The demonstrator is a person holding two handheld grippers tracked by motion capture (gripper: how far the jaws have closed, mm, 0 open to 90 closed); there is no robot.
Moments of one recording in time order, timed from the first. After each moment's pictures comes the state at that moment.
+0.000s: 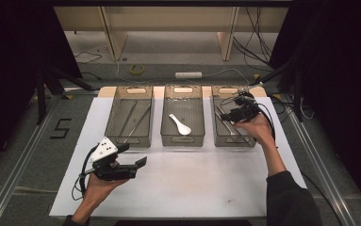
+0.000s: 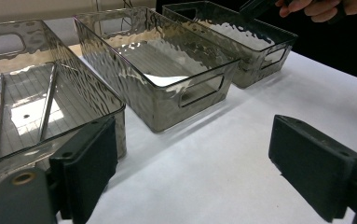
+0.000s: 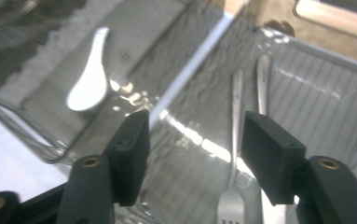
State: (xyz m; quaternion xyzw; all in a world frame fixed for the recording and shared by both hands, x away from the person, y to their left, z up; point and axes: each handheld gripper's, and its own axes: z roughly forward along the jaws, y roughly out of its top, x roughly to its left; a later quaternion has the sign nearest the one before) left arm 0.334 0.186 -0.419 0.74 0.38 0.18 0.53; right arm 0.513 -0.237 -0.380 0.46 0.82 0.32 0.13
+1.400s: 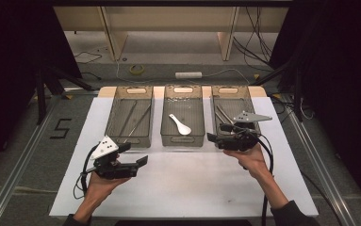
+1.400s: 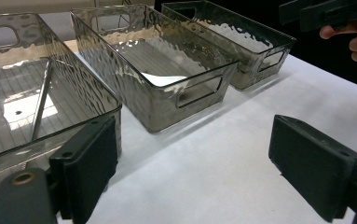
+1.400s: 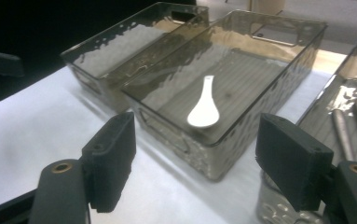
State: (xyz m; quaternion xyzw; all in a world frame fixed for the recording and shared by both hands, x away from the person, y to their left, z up) left arm 0.337 0.184 -0.419 0.74 0.39 0.17 0.53; right arm 0.409 -0.215 -0.390 0.37 0.77 0.49 0.13
